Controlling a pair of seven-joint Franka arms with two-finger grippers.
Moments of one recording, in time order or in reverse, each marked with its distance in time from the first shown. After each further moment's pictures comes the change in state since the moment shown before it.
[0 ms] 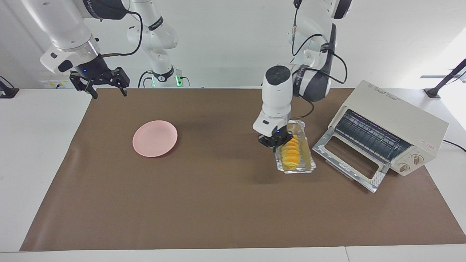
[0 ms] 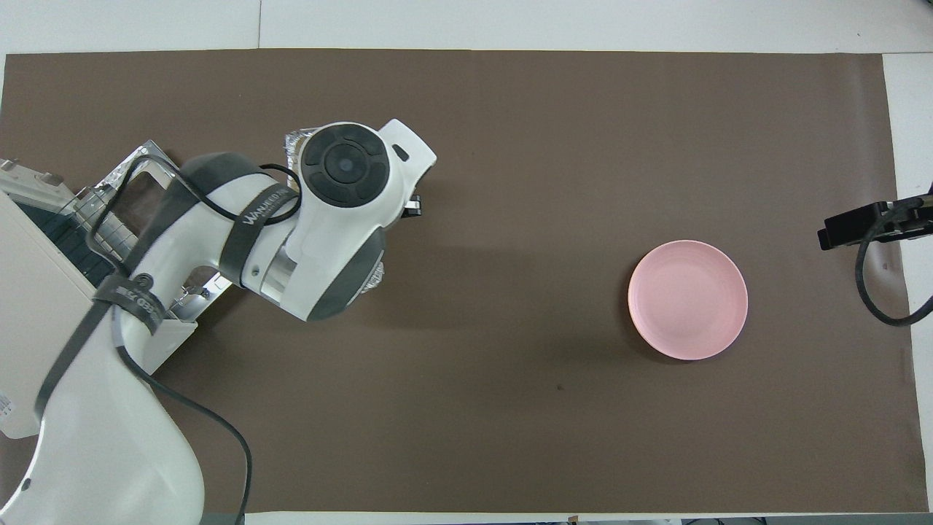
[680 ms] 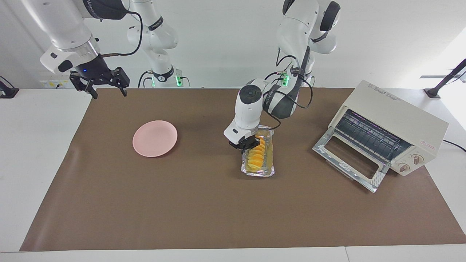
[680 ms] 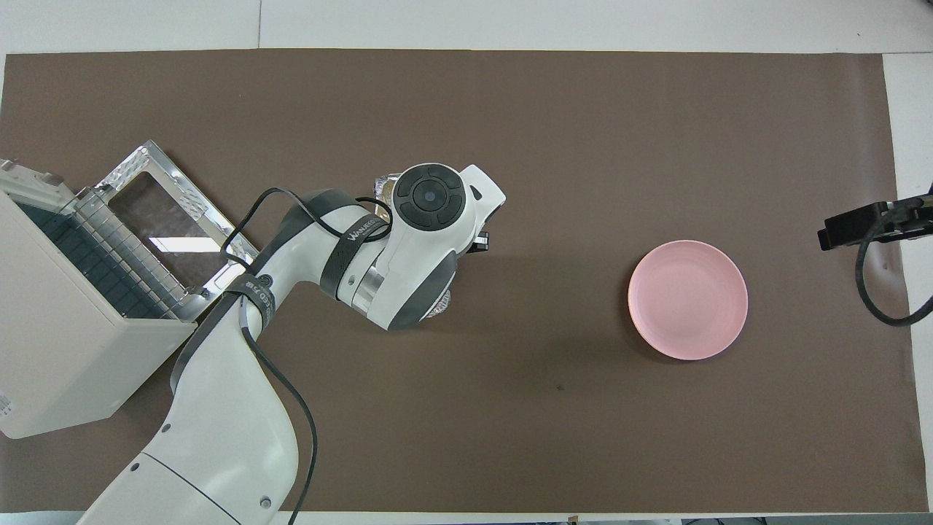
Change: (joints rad) left arm -0.065 0.141 0.001 0.022 -0.113 0.102 0.033; right arm 0.000 0.000 0.000 0.000 0.000 -0.005 0.000
